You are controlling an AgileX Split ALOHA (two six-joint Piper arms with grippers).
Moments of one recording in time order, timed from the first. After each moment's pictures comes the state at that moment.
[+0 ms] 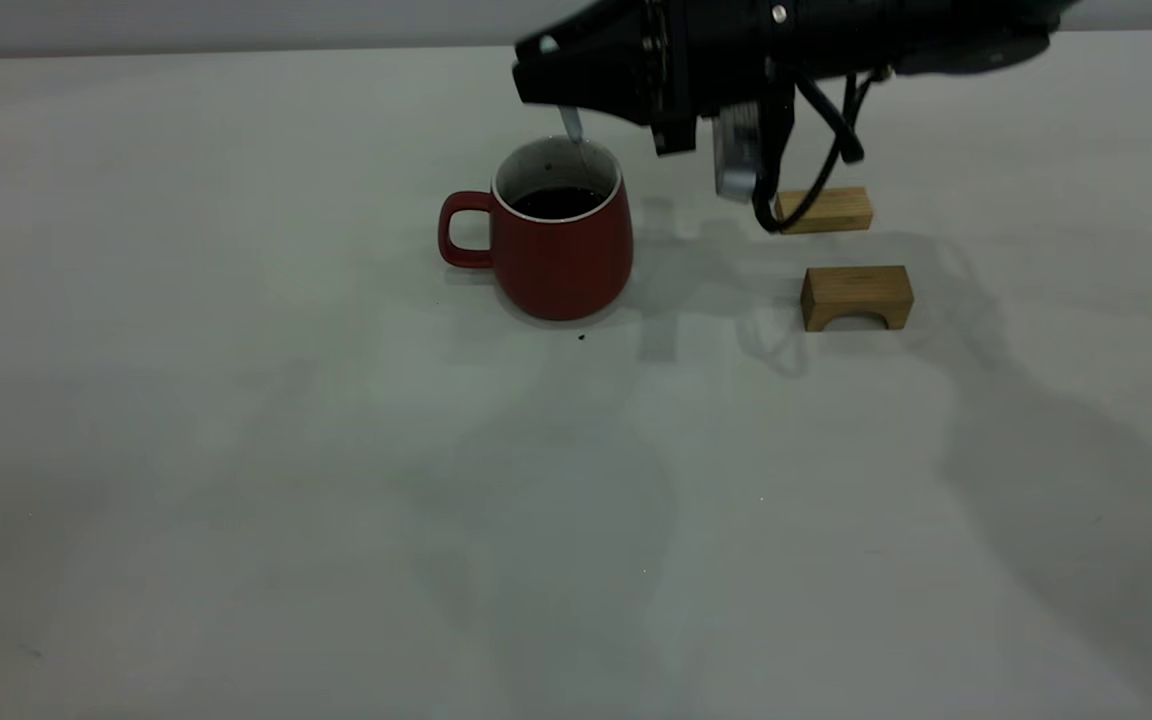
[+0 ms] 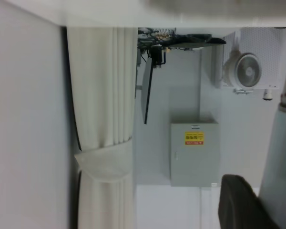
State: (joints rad) left arm 0.10 -0.02 -0.49 0.01 1.13 -0.06; right arm 0.25 2.62 -1.65 1.75 1.15 0.56
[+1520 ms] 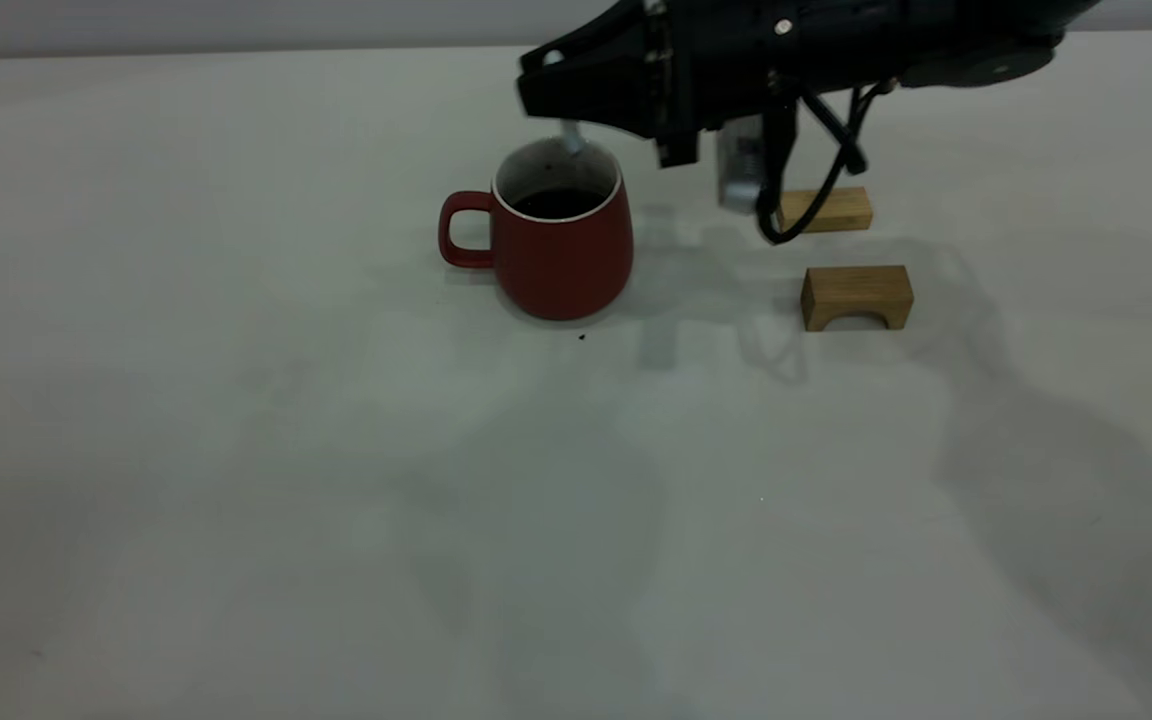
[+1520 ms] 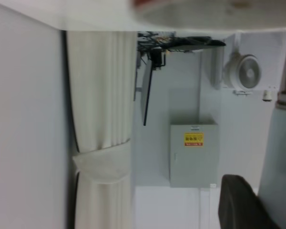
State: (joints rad) left arm 0.10 -0.02 -0.49 0.01 1.13 -0.06; right arm 0.26 2.60 -1.62 1.75 1.15 0.54
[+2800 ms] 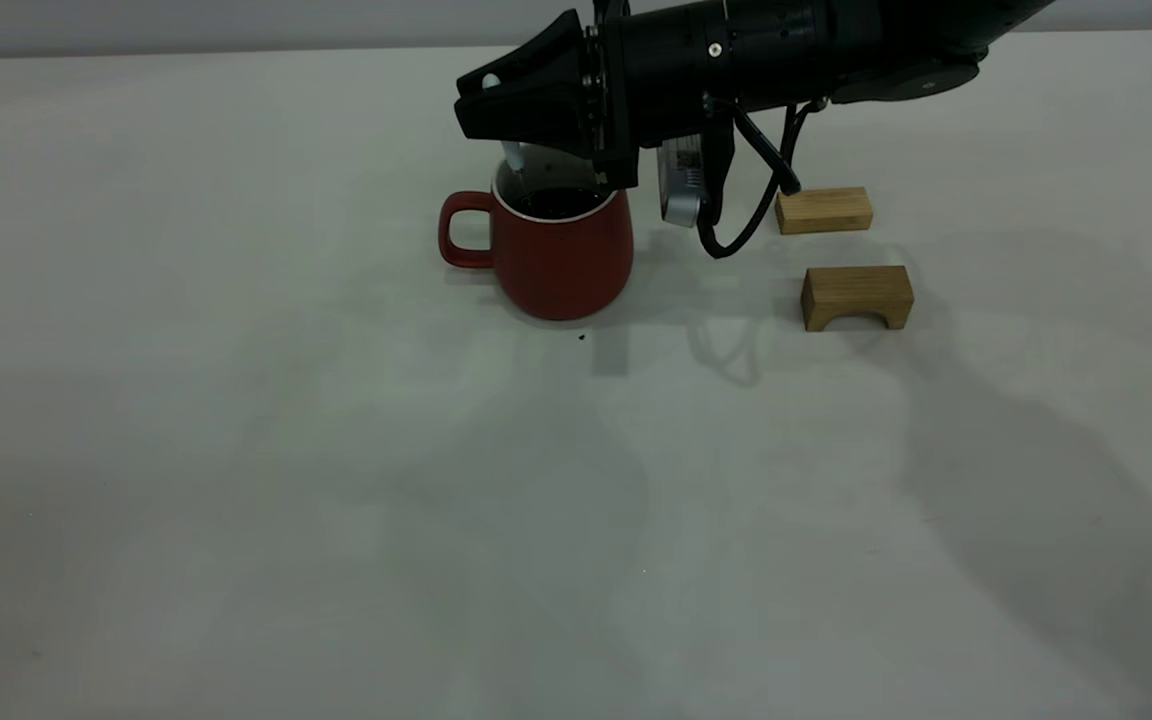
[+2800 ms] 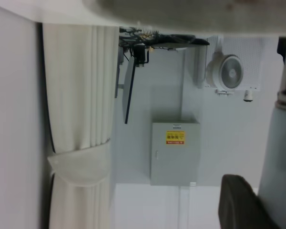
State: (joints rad) left arm 0.10 -0.02 -0.49 0.01 1.13 -0.06; right arm 0.32 2.66 -1.72 1.76 1.14 0.54
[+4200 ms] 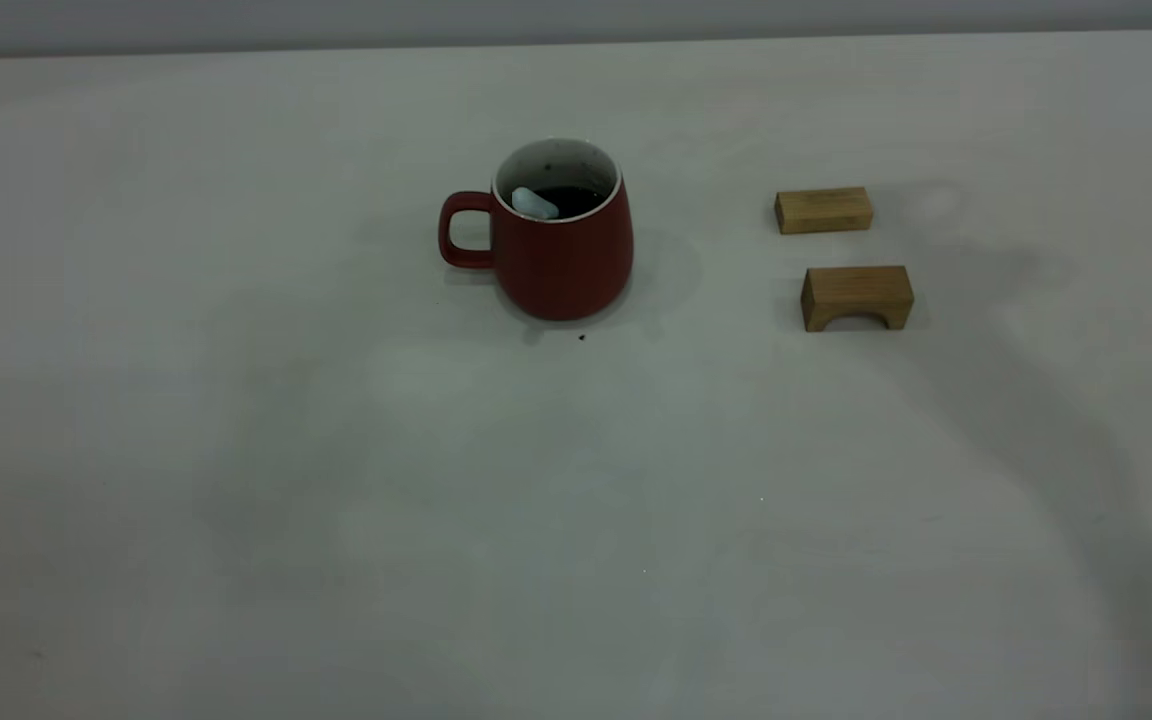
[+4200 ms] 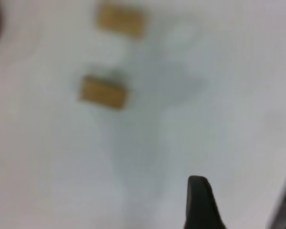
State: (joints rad) left arm 0.10 -0.02 -0.49 0.01 1.13 -0.06; right arm 0.29 1.87 -1.71 -0.18 1.22 0.00
